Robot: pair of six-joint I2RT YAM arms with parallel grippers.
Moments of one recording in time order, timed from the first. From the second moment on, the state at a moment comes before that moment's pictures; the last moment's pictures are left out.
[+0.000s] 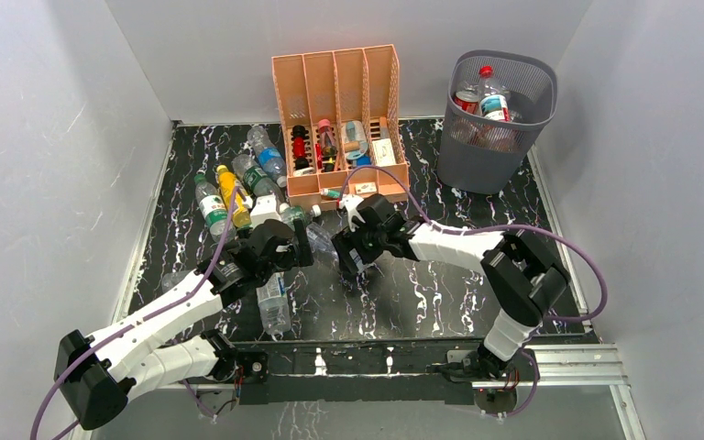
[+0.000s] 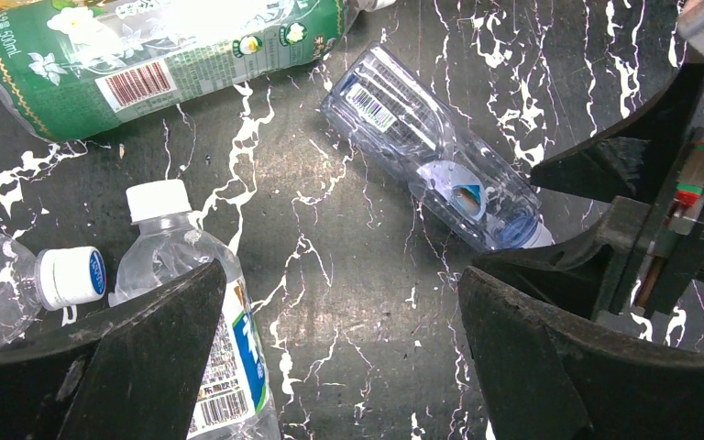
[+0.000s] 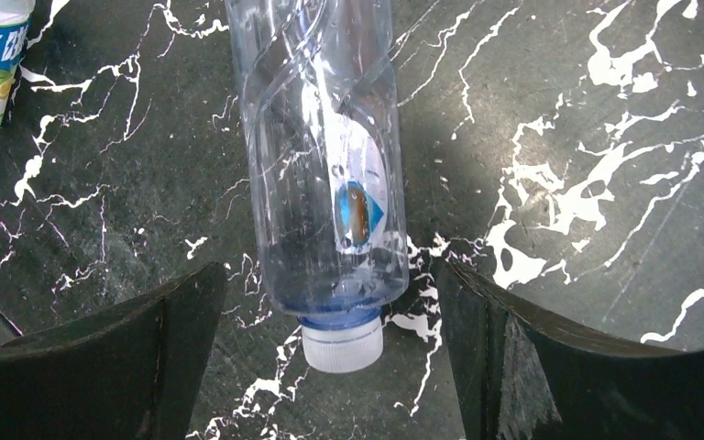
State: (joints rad) left arm -0.79 0.96 0.74 -0.57 -0.46 -0.72; right arm 0.84 1.66 0.98 -0.16 -0.19 0.13
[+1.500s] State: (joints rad) left arm -0.79 0.96 0.74 -0.58 -0.46 -0.72; right arm 0.35 1.40 1.48 -0.36 0.03 0.17
